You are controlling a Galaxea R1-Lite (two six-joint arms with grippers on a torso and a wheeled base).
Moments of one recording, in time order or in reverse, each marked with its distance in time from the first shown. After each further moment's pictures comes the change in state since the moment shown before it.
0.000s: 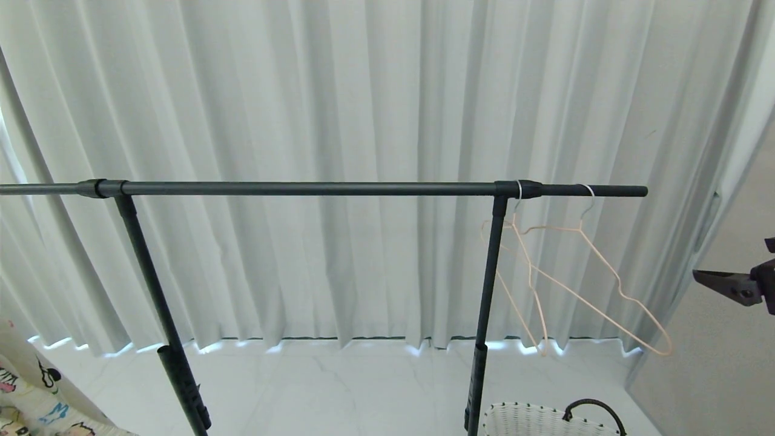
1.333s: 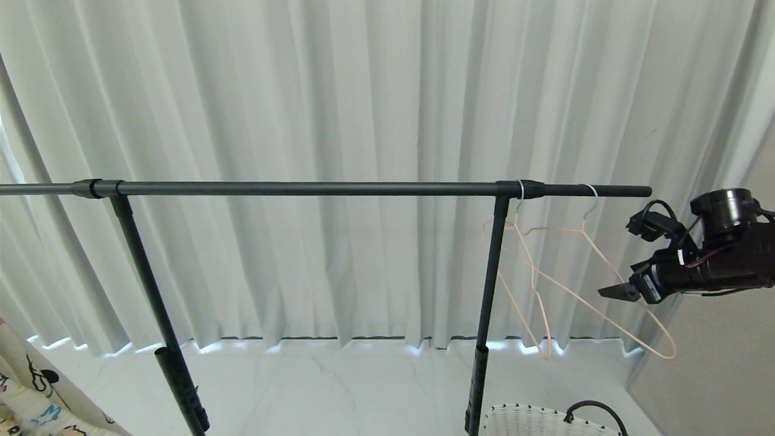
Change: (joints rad) left arm -0.003 -0.060 0.069 -0.107 -0.013 0.091; right arm -0.171 0.747 -0.271 -0.127 0.386 -0.221
